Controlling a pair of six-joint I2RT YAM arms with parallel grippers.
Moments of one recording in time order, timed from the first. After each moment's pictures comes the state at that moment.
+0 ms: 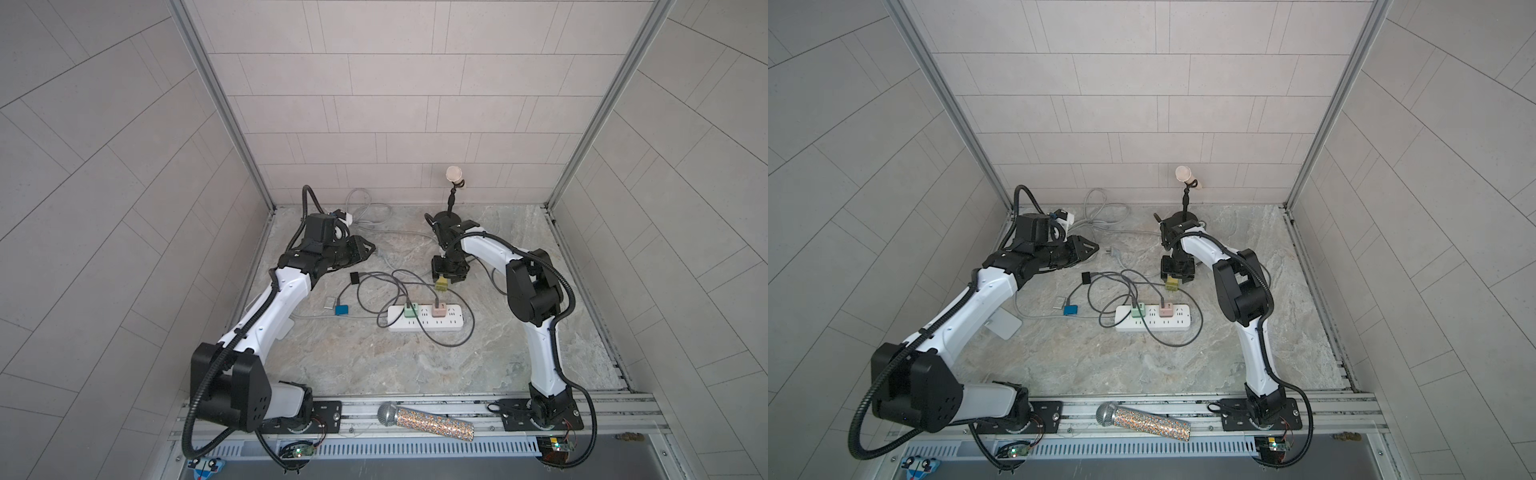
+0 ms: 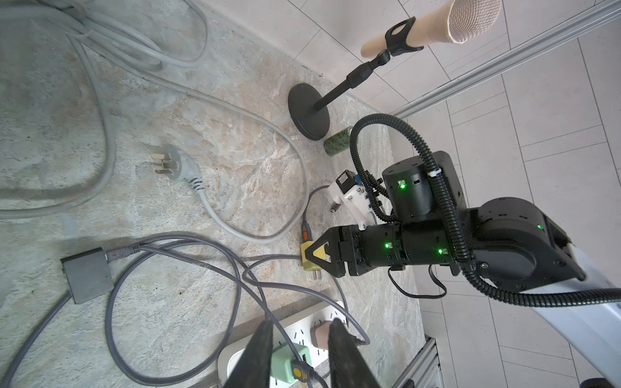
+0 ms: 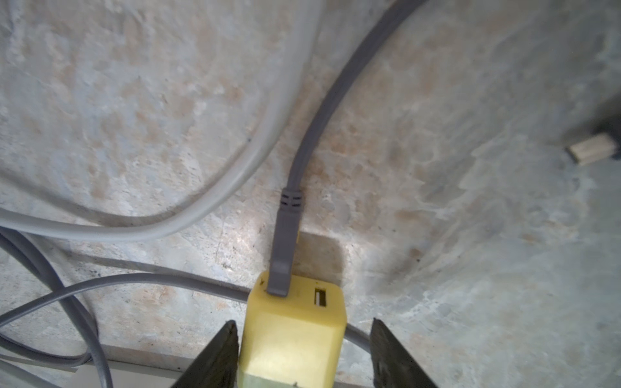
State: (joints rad) left arm -0.21 1.36 1.12 -0.42 0.51 -0.57; right arm 0.40 2.19 1.76 -1.06 -0.13 0.47
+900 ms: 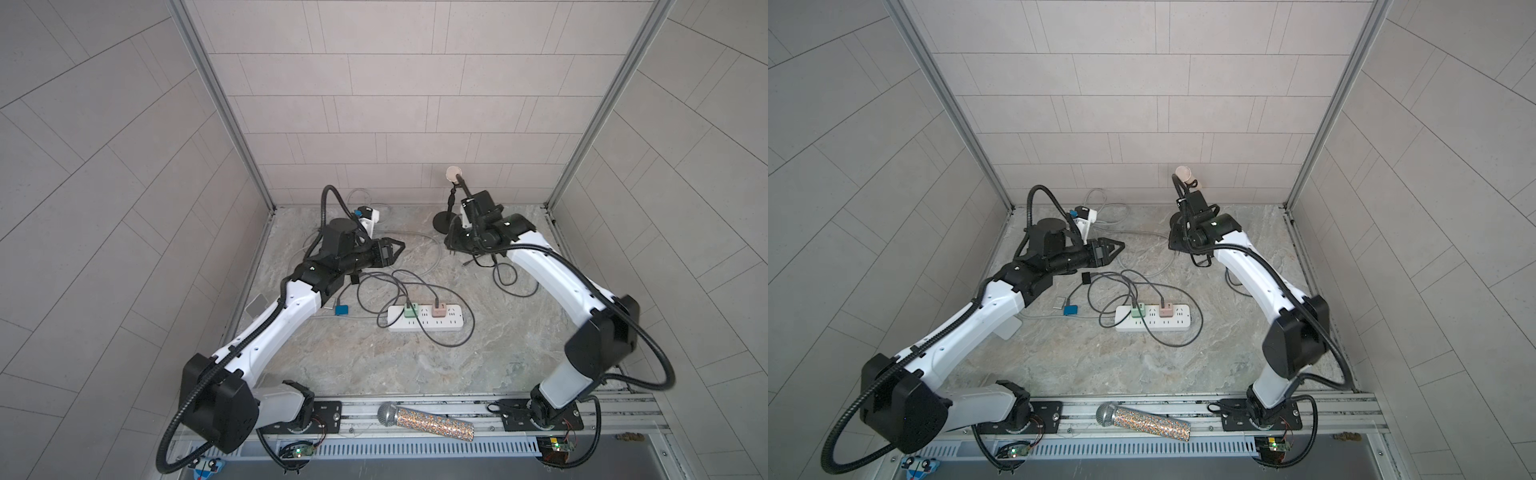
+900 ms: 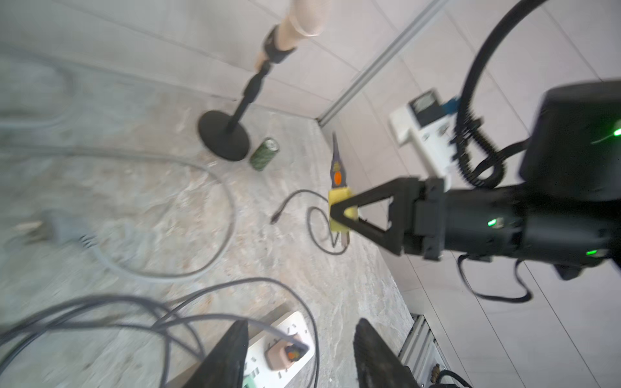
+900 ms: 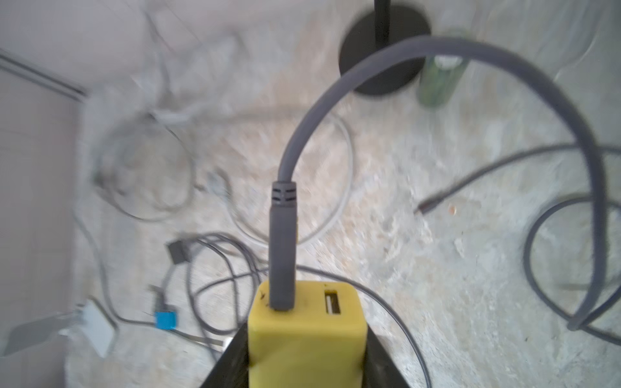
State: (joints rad) left arm -0.50 1.29 1.08 -0.14 0.42 -0.55; right arm 0.42 1.57 1.63 -0.82 0.00 0.61
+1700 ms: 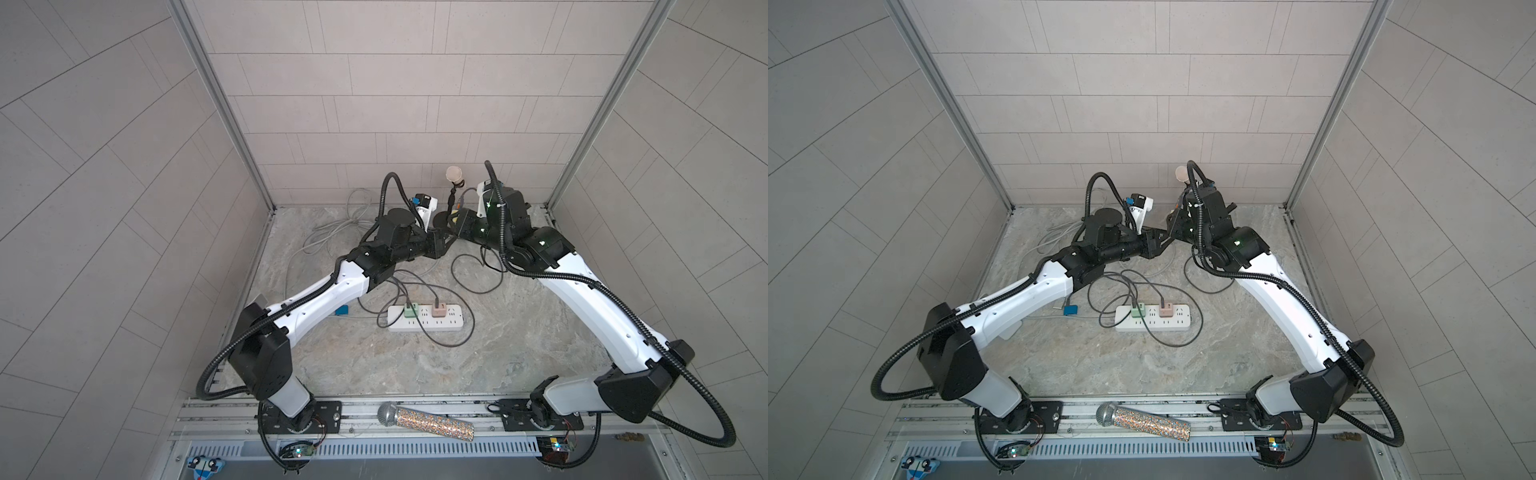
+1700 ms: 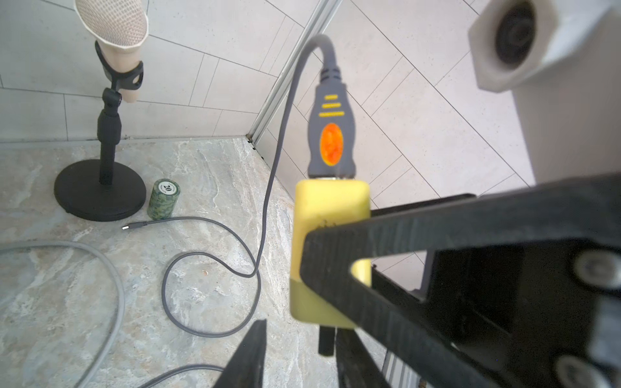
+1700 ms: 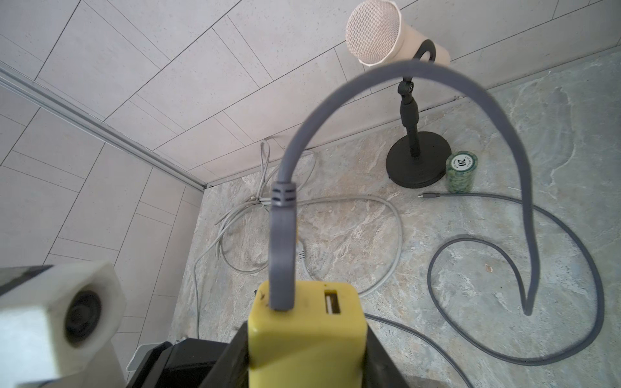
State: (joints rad) left arm -0.72 1.60 1.37 0.00 0.32 -0.55; right arm 0.51 1.40 1.57 -0.69 0.10 0.71
